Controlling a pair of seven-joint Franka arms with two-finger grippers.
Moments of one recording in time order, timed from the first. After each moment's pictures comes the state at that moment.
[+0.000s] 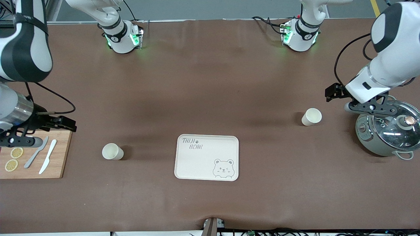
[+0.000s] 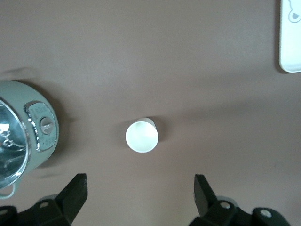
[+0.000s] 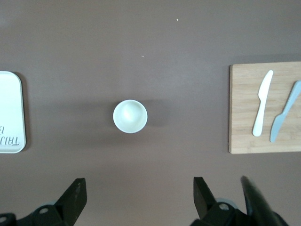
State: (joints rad) left arm -0.07 0.02 -0.07 -1.82 0.03 1.79 0.03; right arm 0.13 0.31 -0.12 -1.45 0.03 1.75 0.03
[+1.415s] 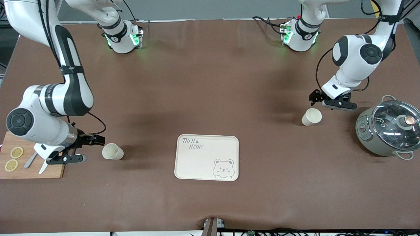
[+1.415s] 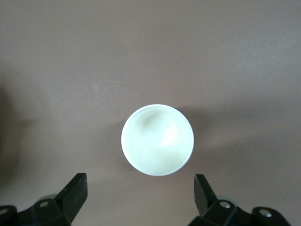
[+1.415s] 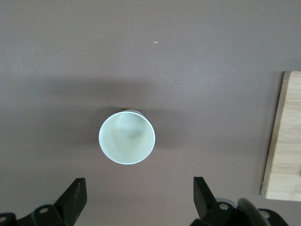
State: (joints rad) left arm 0.04 -0.04 -0.07 -2.56 0.00 2.64 0.20; right arm 0.14 0.47 -0.11 -1.62 0.04 2.04 -0.07
